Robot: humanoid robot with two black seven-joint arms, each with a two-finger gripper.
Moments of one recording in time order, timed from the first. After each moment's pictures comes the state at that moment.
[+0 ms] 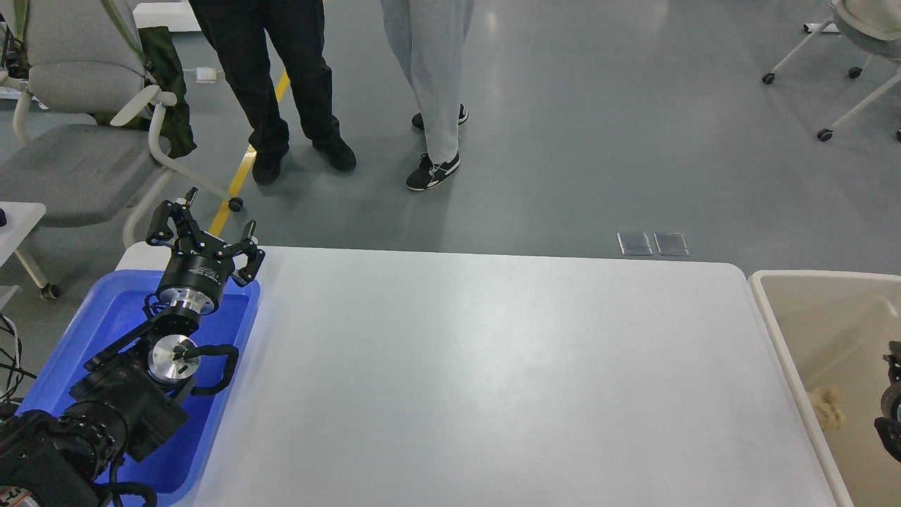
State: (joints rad) left arm -0.72 0.21 -0.76 -0.21 -0.11 -0.59 -0.54; right arm 0.62 -0.56 0.19 0.31 -0.01 -0.18 -0.01
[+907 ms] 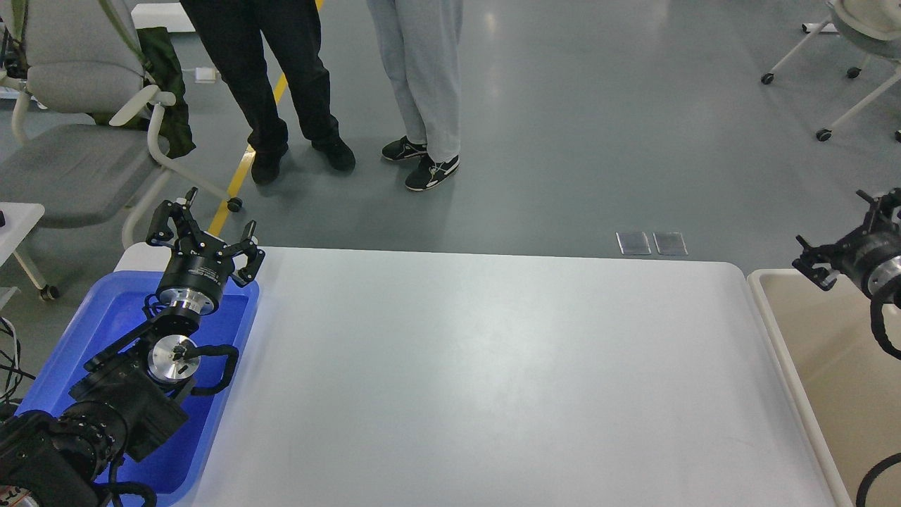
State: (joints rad) left arm -0.72 0.21 -0.76 -0.21 -0.11 -0.59 -0.54; right arm 0.75 -0.56 0.86 0.54 0.23 0.11 0.00
